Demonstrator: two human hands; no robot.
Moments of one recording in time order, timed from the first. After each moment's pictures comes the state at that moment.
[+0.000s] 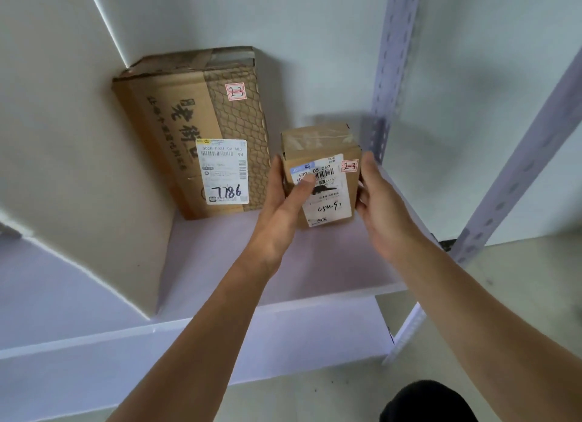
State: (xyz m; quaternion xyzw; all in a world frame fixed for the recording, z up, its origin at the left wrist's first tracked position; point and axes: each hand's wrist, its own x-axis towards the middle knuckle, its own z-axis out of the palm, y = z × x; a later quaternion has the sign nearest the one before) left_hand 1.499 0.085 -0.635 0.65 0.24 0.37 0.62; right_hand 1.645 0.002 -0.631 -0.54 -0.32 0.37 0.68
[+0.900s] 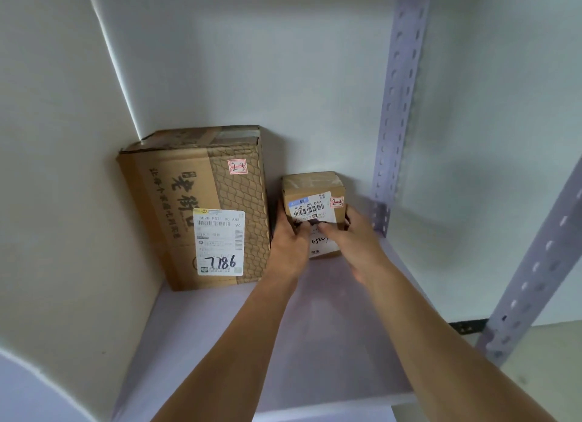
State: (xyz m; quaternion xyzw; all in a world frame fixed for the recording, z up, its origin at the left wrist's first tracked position) left_hand 1.580 0.153 -0.638 0.65 0.35 0.43 0.52; right_hand 1.702 0.105 -0.649 -0.60 -0.37 0.26 0.66
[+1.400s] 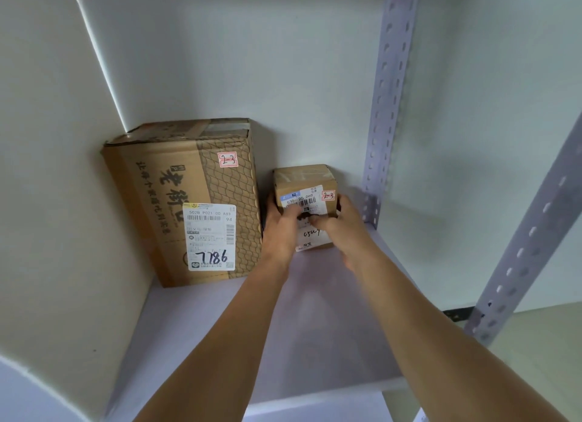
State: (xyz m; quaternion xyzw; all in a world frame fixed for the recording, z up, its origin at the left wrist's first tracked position) left_hand 1.582 0.156 -0.626 0.59 0.40 0.40 0.58; right_hand 1.699 0.111 -0.639 -0.64 -0.33 0.28 0.64
